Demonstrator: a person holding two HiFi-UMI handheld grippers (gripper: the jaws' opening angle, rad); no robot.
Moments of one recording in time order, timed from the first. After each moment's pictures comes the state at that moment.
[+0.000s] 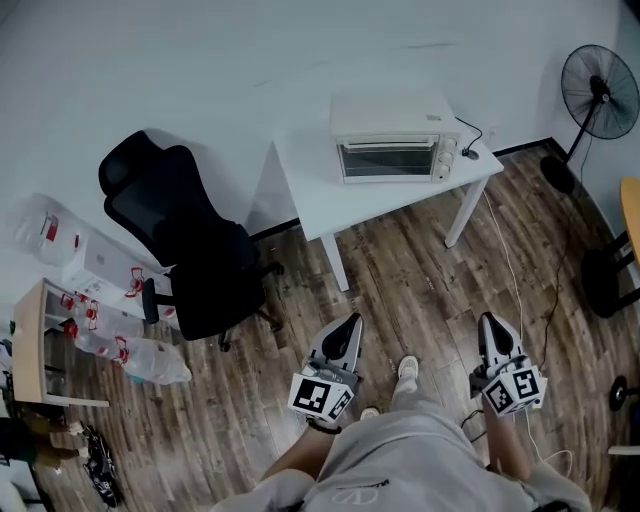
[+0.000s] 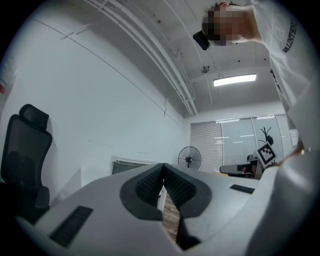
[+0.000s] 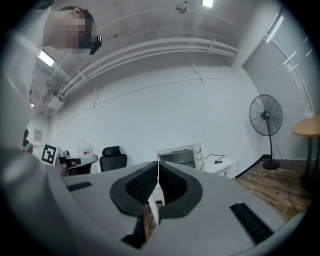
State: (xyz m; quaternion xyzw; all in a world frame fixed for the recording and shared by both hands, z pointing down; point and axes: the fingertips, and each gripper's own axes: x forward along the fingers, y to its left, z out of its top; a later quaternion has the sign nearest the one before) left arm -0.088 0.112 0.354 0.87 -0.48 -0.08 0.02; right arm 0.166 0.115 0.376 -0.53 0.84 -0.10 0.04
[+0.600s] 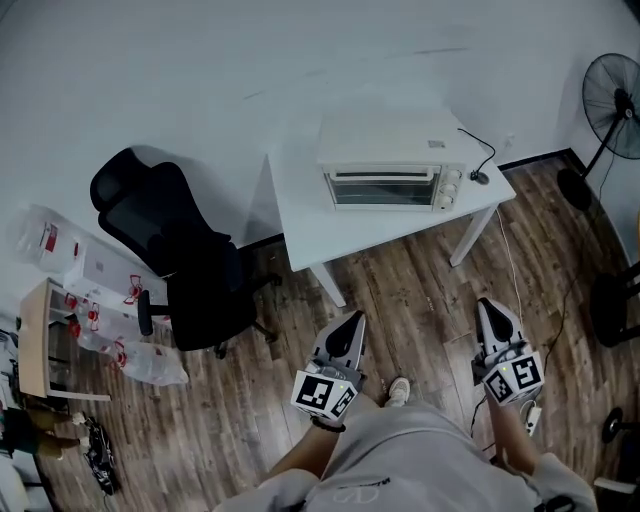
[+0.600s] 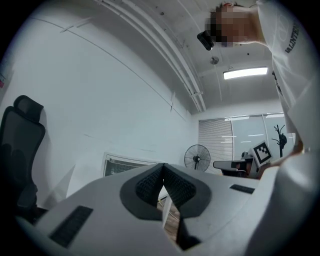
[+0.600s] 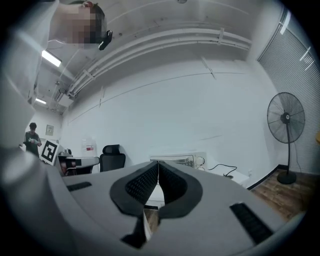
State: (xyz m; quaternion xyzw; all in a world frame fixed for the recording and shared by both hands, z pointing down) left arm -0.022 -0.043 0.359 0.86 -0.51 -0.08 0.04; right arm 0.206 -0.070 0.359 -0.47 0.88 -0.06 0.03
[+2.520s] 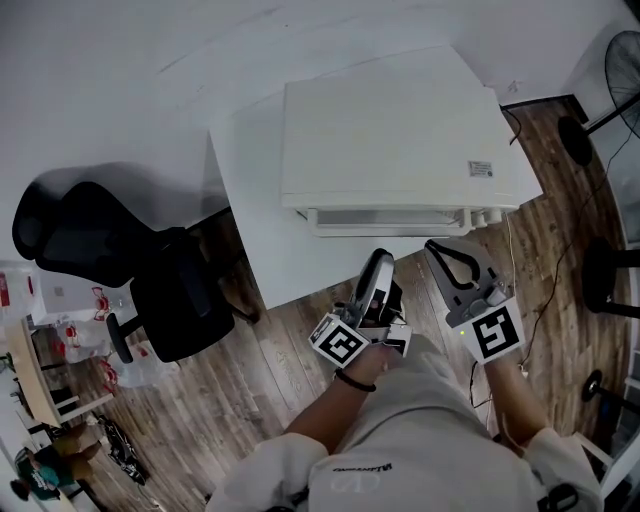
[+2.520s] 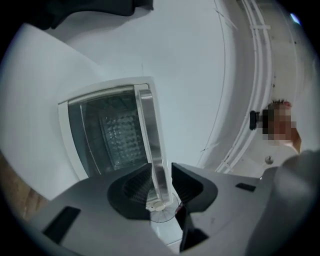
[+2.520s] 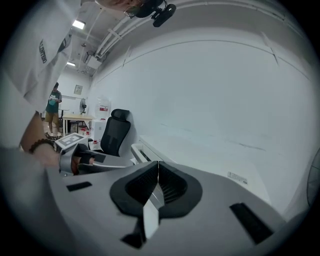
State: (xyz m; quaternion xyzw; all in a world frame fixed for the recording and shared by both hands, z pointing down) left arm -0.021 -0.389 0.452 0.70 -0.37 -0.41 0.44; right arm 0.046 -0.394 0.390 -0.34 0.92 0.06 -0.19
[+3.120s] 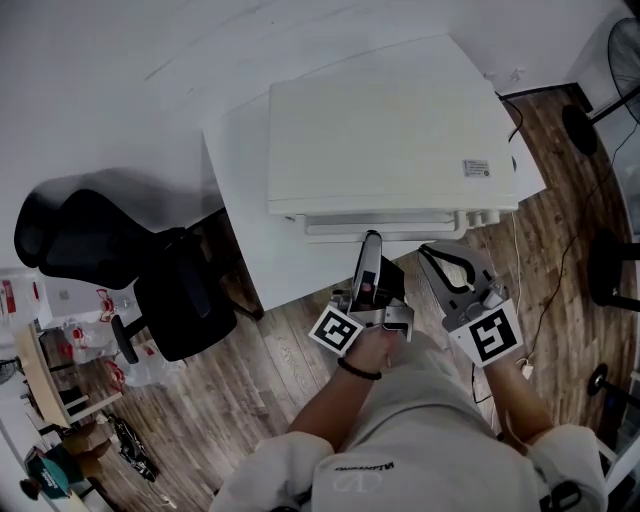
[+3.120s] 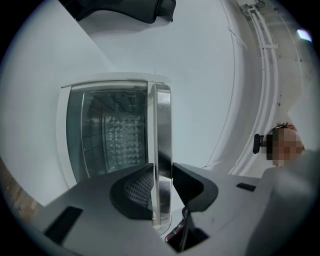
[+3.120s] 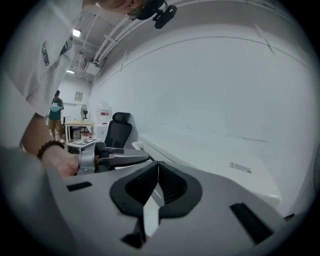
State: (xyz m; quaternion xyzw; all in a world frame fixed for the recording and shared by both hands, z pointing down) left arm -0.022 -0.427 0.452 0.63 -0.37 -0.49 0.47; right arm 0.055 -0.397 0.404 -0.32 0.93 0.03 -0.17
